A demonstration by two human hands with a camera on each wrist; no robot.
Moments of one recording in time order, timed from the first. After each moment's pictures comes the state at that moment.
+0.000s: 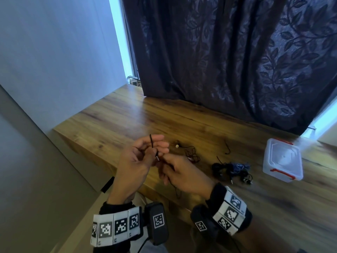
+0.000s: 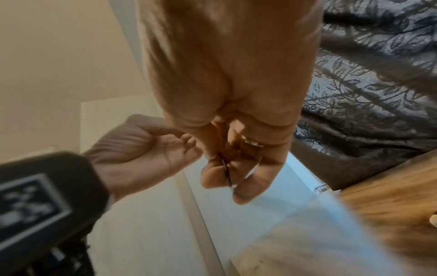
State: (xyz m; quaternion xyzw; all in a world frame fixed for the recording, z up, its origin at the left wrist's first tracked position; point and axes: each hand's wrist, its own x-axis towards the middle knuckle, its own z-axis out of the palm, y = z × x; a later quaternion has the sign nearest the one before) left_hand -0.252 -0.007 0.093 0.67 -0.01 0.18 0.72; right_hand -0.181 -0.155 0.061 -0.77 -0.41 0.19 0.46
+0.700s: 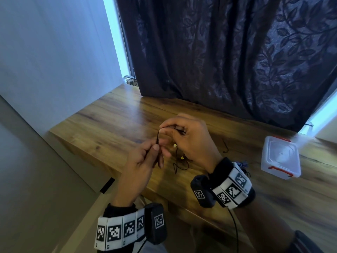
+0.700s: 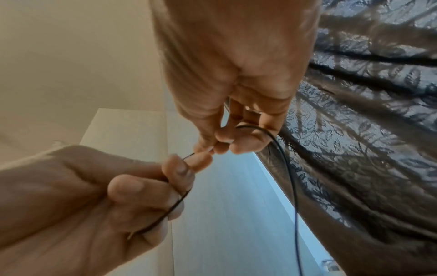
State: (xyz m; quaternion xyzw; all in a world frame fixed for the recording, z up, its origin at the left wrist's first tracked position) left_hand -0.244 -0.016 0.089 0.70 -0.05 0.15 0.69; right_hand -0.141 -0.158 0.112 -0.76 -0.39 -0.12 0.51
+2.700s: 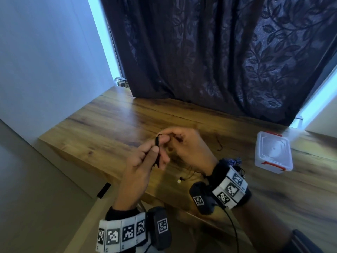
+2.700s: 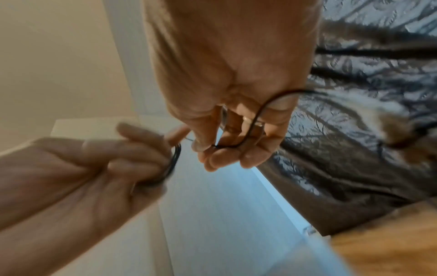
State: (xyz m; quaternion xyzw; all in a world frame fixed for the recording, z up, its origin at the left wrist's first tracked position) left_hand -0.238 -0.032 0.089 0.67 -0.07 0.15 0.72; right_hand -0.141 -0.175 0.095 -0.77 -0.36 0.03 0.53
